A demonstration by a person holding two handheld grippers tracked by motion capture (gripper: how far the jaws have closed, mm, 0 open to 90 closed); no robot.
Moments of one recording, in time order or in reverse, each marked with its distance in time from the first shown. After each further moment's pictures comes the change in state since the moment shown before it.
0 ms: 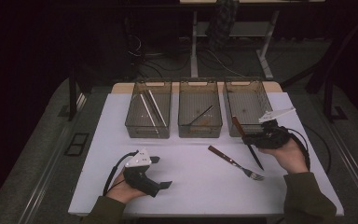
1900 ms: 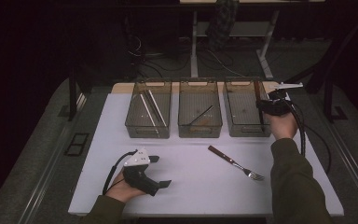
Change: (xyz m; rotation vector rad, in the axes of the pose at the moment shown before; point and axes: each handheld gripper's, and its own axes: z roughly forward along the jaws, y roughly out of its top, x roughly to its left) left arm 0.004 -0.002 0.000 -0.015 -0.008 -0.010; right arm -0.091 0.041 0.022 -0.145 -0.422 0.257
